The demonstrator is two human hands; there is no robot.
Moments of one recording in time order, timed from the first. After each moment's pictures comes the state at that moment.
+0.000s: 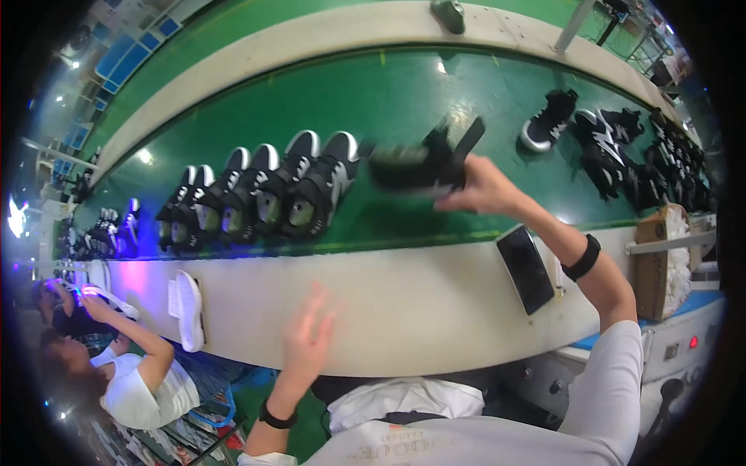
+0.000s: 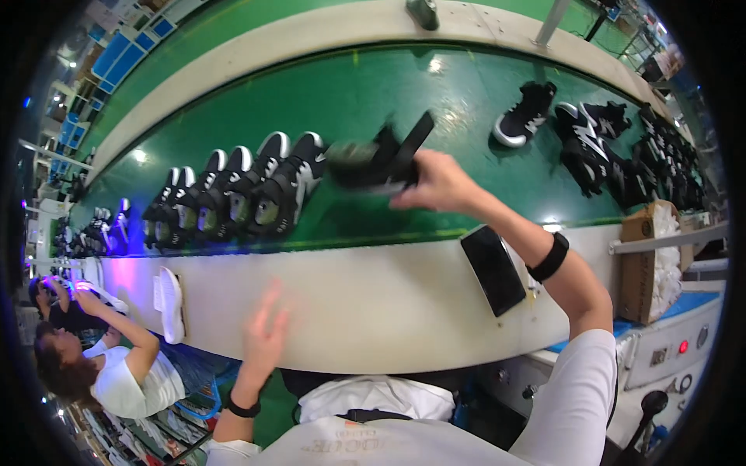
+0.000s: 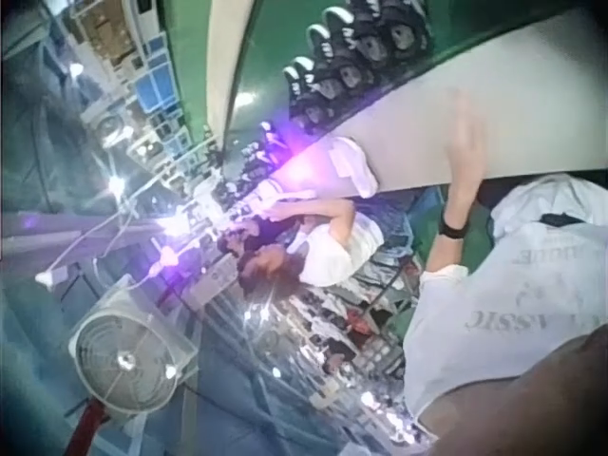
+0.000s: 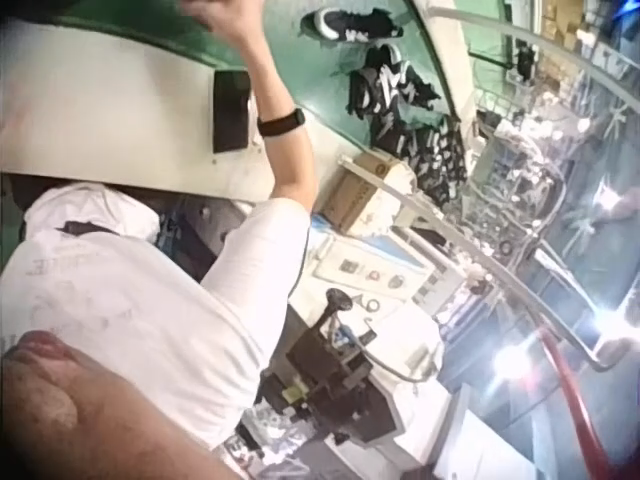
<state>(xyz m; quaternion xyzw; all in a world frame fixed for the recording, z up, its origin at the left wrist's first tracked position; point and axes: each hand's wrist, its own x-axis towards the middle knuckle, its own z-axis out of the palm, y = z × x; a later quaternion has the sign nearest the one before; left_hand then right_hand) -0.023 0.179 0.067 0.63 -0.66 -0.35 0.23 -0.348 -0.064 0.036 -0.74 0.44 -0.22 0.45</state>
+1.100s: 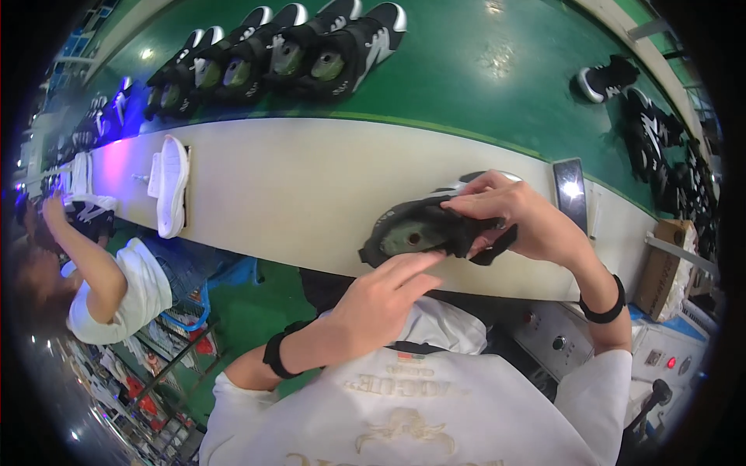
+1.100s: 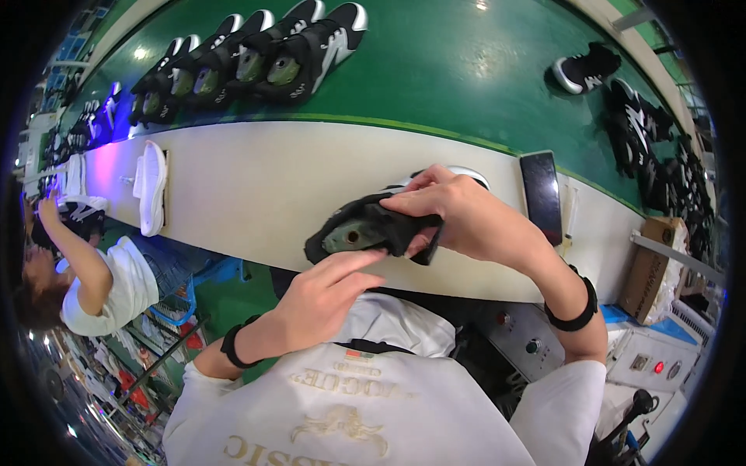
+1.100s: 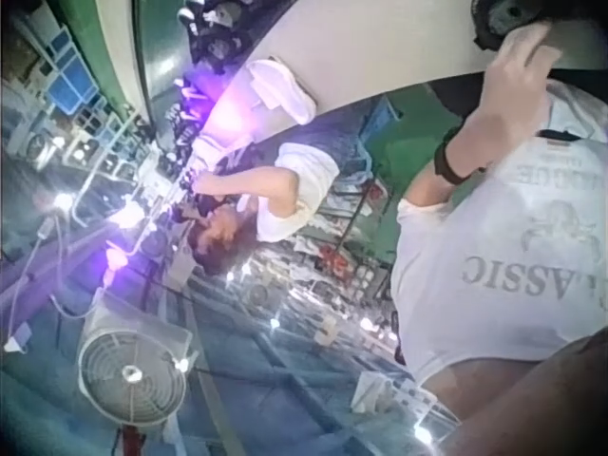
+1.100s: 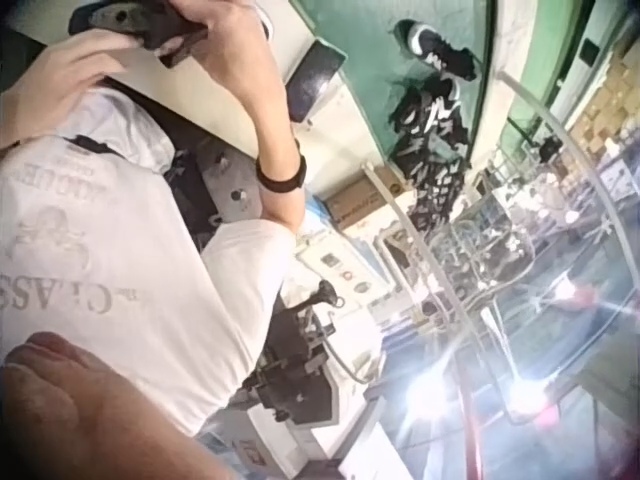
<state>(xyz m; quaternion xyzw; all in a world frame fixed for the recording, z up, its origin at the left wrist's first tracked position) -0.086 0.237 0.082 0.50 -0.73 -0.37 0.28 -0.303 0.090 0.085 -0.81 0.25 -0.02 0.53</state>
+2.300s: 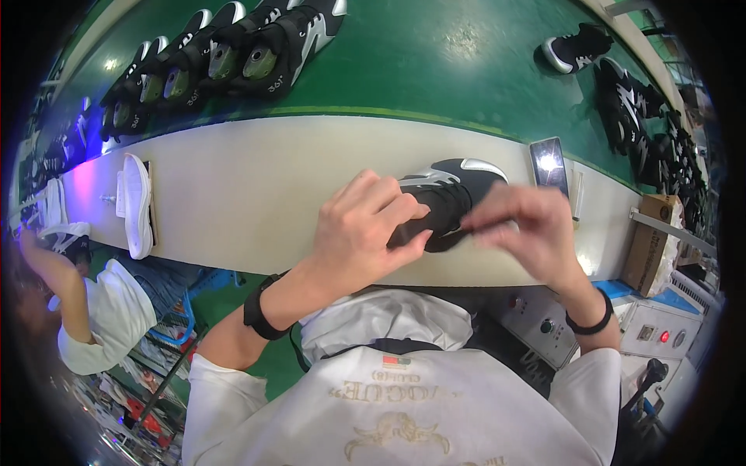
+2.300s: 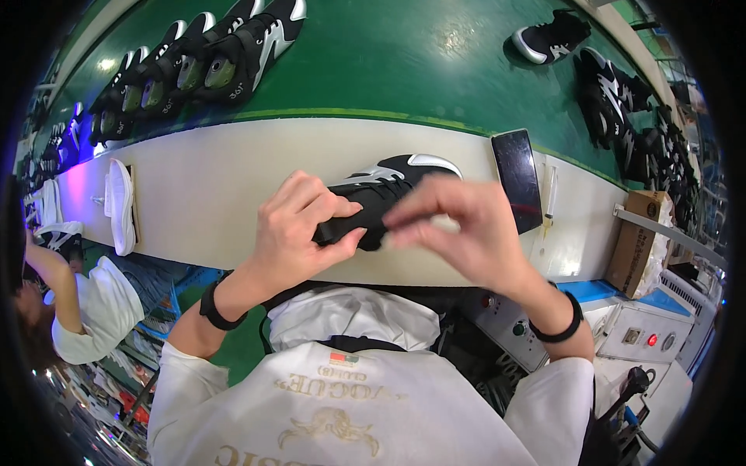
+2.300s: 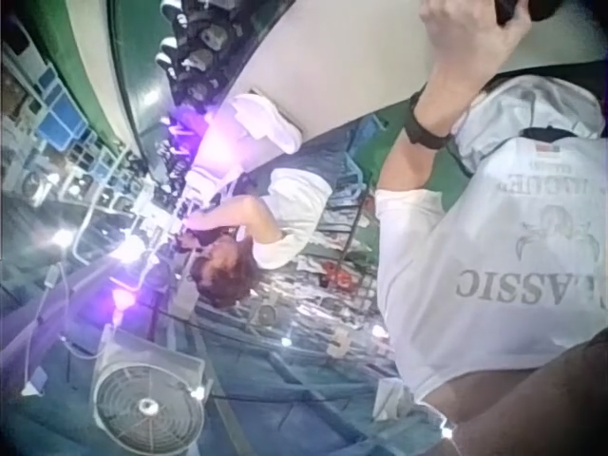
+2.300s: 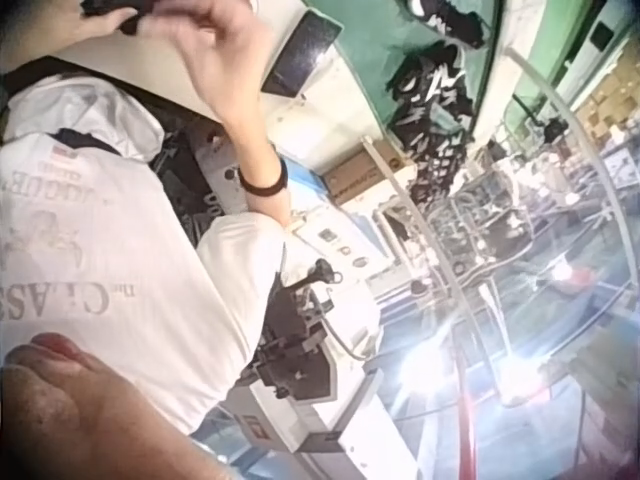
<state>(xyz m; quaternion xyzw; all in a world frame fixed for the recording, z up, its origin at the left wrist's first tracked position) -0.065 0.164 0.056 0.49 -0.77 -0.22 0.35 -0.294 0.112 0.113 -0.71 0.36 -0.24 0.56</state>
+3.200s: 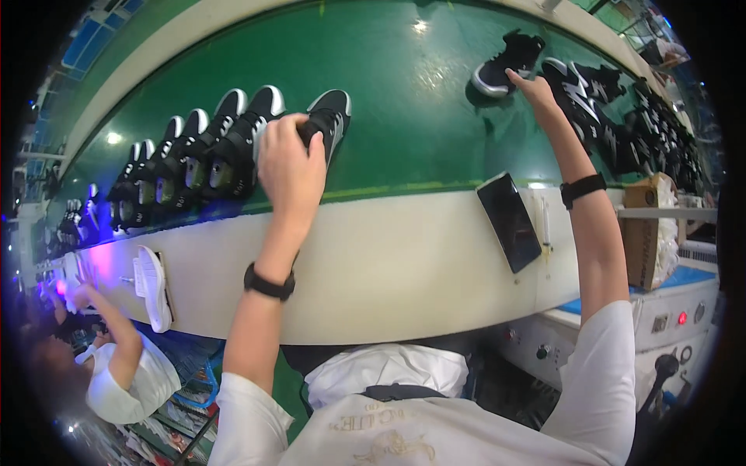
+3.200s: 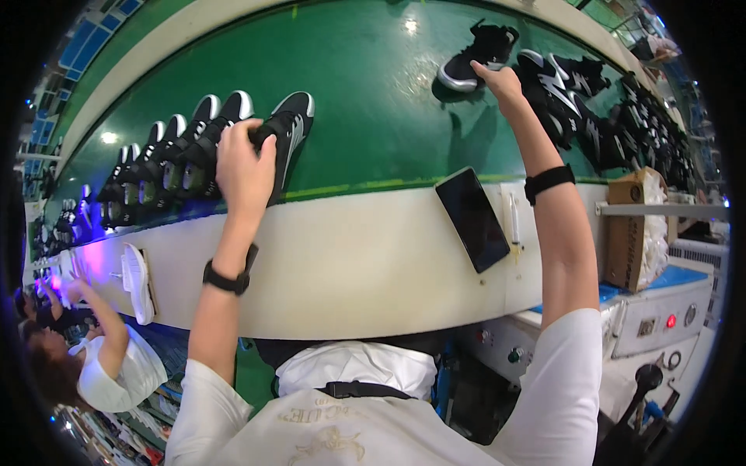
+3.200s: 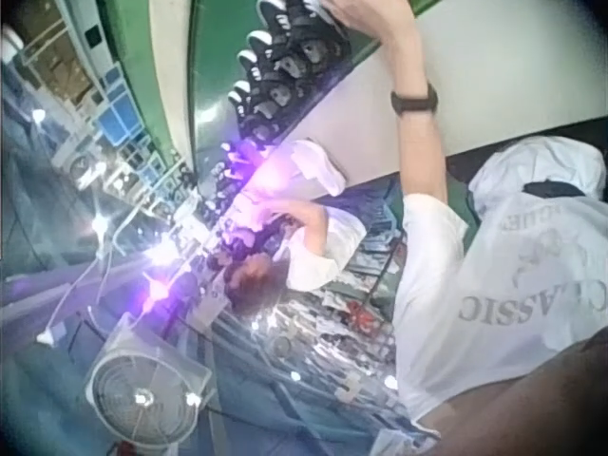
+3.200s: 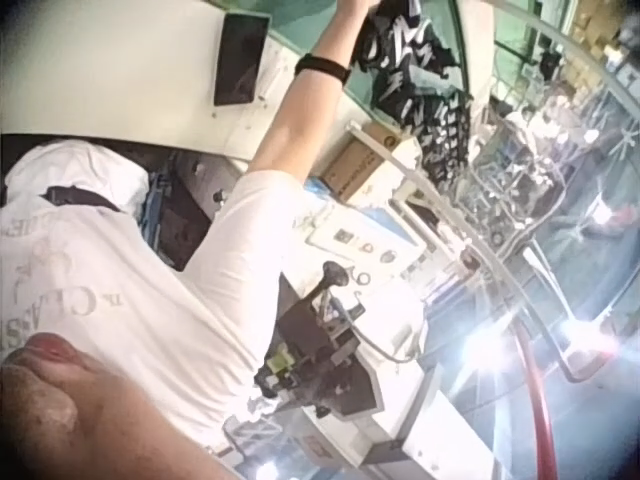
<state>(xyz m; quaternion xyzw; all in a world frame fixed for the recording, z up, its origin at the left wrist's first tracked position) -0.066 0.009 0.038 0.68 -0.67 -0.02 0.31 -0.495 -0.165 -0.017 -0.48 0.80 -0.26 0.25</state>
